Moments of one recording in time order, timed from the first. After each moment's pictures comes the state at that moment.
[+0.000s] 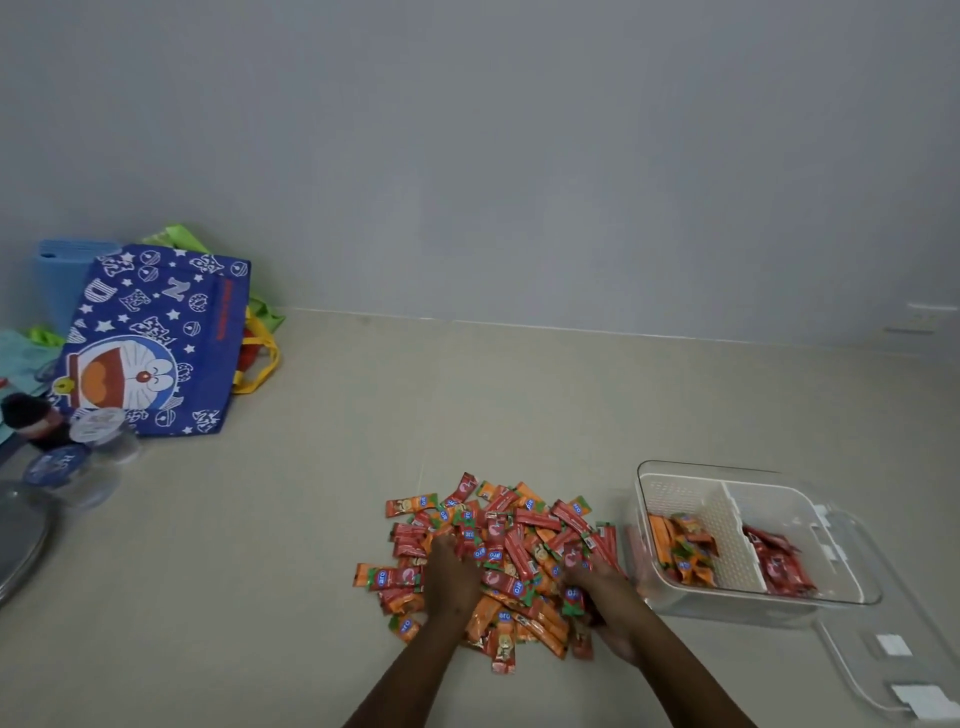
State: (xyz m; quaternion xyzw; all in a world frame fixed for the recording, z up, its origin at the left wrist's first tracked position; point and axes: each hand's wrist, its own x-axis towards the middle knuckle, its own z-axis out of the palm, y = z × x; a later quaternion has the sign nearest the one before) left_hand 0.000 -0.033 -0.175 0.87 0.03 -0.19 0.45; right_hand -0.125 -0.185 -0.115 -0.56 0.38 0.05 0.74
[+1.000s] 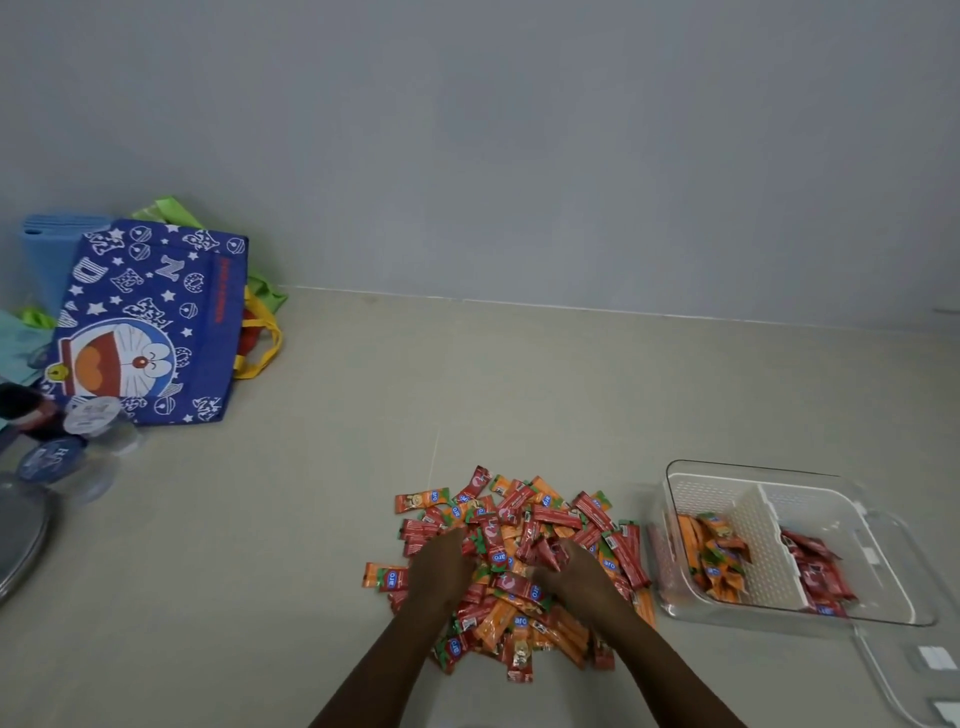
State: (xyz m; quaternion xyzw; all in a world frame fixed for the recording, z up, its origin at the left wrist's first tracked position) left_hand 0.044 -0.011 -0.185 0.93 -0.17 -0.21 0.26; right_hand -0.071 -0.163 -0.122 -0.78 0.34 0.13 0.52
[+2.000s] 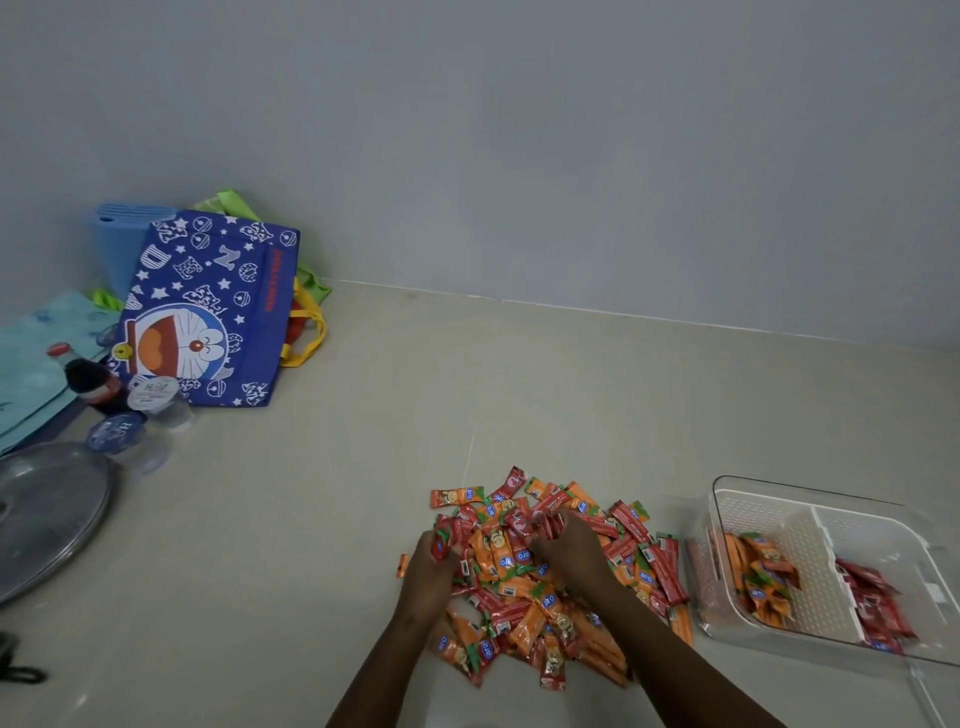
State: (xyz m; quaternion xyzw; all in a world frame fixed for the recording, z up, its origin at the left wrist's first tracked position) left_hand 0.046 0.049 -0.181 0.76 0.03 -0.27 0.58; right_hand -0.011 -0.141 -0.131 -0.81 0.35 0.08 0.46
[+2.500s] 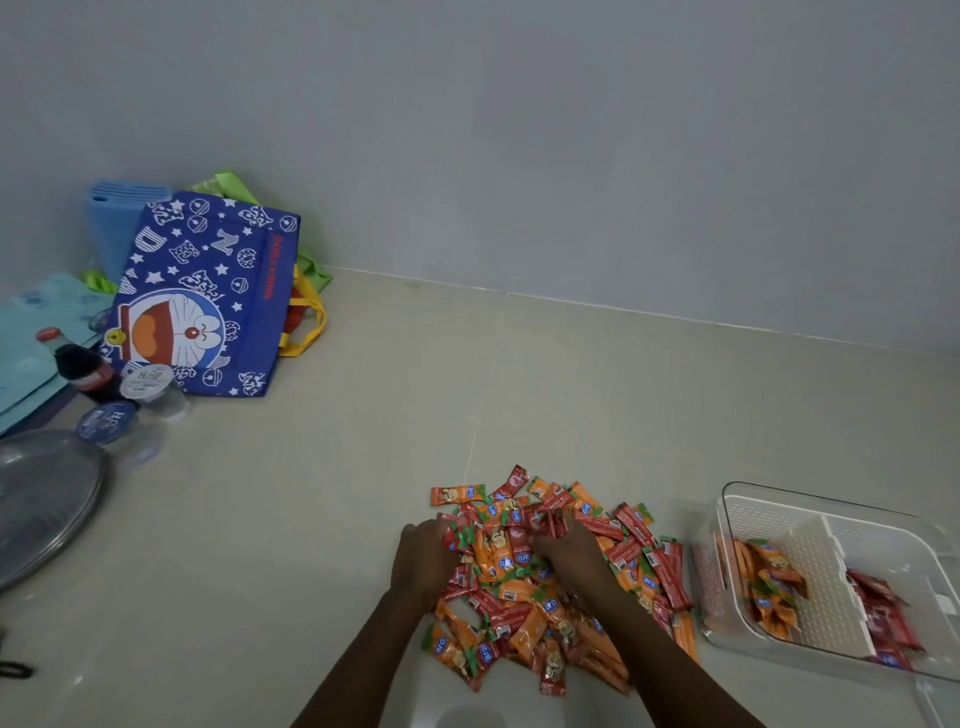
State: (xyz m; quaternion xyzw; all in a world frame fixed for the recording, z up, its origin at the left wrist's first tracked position) left_hand 0.083 0.049 -0.184 0.94 -0.14 -0.18 0.27; right_hand -0.005 -0.143 -0.150 -0.76 0.35 0.07 0.54
